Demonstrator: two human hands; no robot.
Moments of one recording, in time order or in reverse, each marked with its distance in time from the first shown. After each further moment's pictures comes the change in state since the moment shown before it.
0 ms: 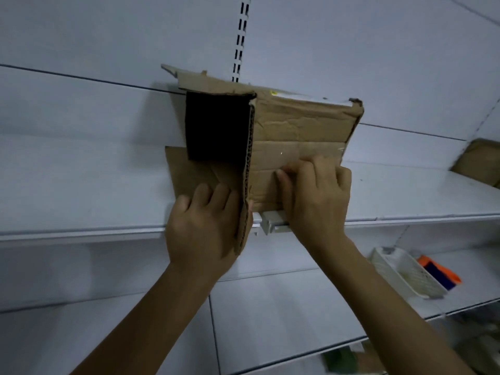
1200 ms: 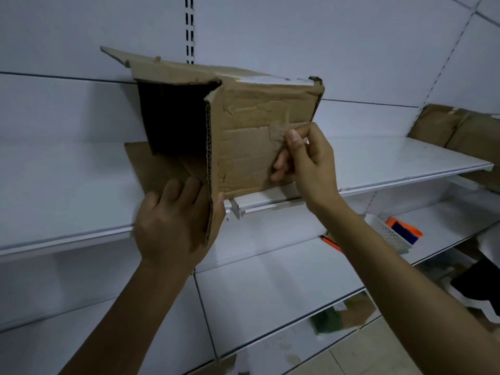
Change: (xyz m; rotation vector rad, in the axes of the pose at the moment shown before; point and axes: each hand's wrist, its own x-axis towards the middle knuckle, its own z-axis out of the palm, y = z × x) left_hand -0.004 -0.002 0.003 -0.128 0.120 0.087; right_hand 0.011 0.035 -0.020 1.032 -0.223 0.807
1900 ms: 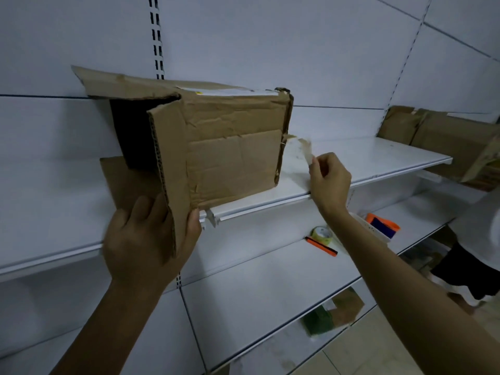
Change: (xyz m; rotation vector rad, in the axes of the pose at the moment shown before) left_hand -0.004 -0.001 -0.002 -0.074 -0.018 0.024; right_hand 0.001 0.070 -0.084 -0.686 0.439 0.172
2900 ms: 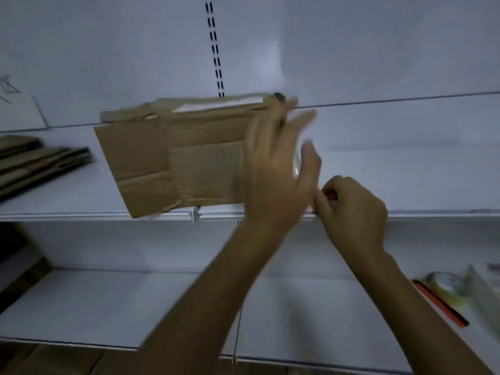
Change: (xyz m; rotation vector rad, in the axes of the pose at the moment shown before) left_hand 0.123 0.184 0.092 -0.091 0.047 -0.234; right_hand 0.013 0.032 -0.021 0.059 -0.350 -0.449
